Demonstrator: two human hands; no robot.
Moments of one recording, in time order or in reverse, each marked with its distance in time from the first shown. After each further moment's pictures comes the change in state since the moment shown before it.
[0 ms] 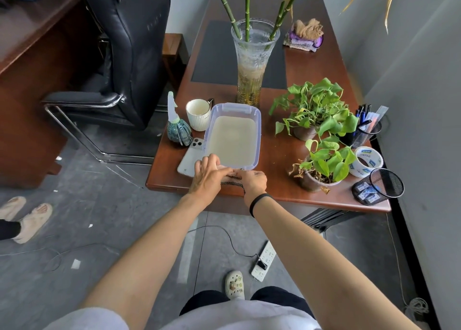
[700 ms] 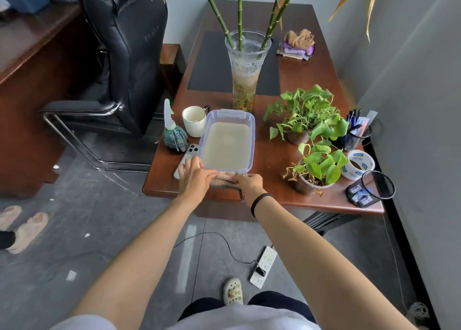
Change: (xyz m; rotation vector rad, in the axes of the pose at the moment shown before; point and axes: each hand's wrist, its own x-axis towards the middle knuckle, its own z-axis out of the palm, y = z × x) left_hand 0.004 -0.010 -0.009 -0.027 0.041 -0.214; right_hand 0.011 -0.005 -0.005 -0.127 -0.112 0.007
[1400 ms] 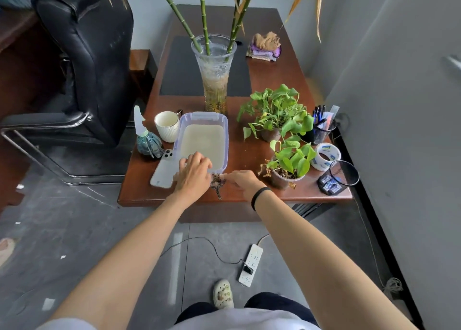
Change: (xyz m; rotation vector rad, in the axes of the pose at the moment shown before) left_hand 0.015 0.051 -0.007 -0.010 -0.086 0.218; right_hand -0.006 -0.016 -0.053 -0.108 -0.161 -0.025
